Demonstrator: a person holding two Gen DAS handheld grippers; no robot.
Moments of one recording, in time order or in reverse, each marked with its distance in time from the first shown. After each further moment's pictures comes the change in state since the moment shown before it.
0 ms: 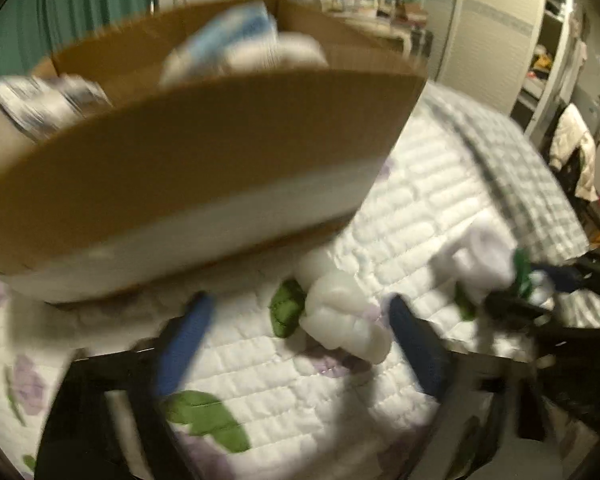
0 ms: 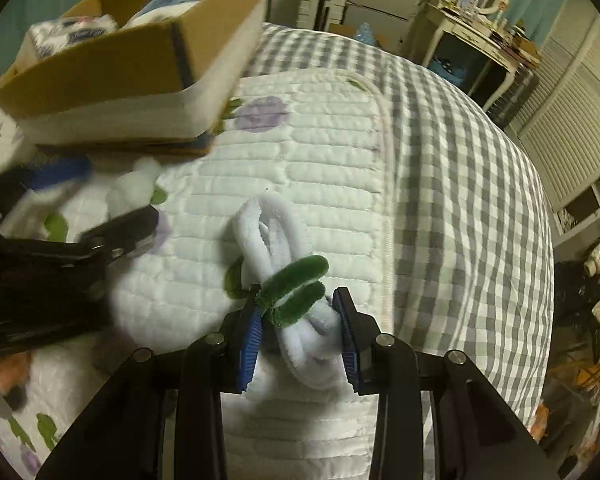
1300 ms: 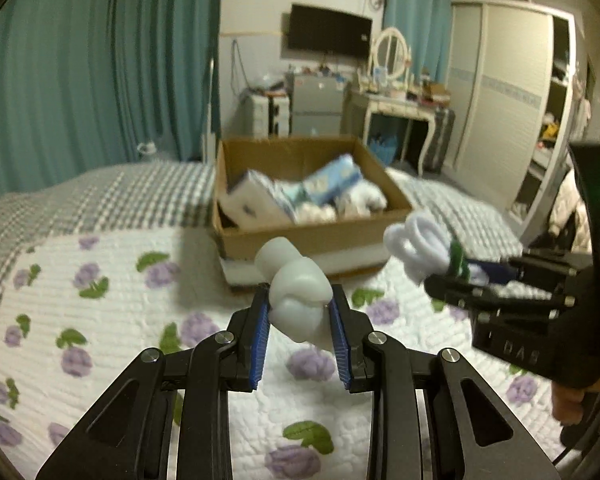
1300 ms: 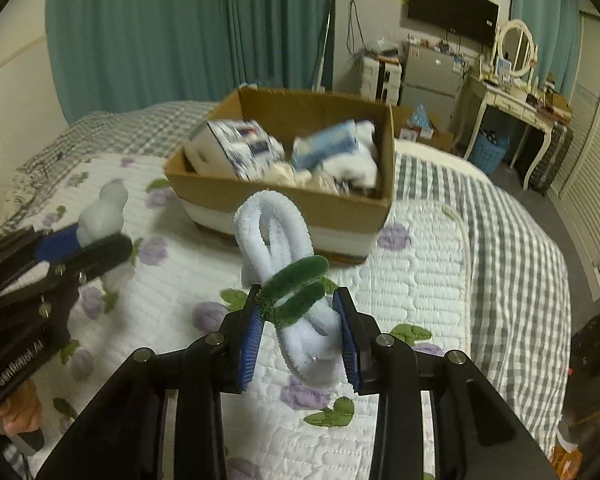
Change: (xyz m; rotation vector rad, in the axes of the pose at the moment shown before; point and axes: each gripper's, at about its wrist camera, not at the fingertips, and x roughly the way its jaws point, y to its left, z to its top) left arm -0.190 0.054 -0.046 -0.102 -0.329 0.080; right arm -0.131 0.087 0.006 -0.070 -0.299 0.195
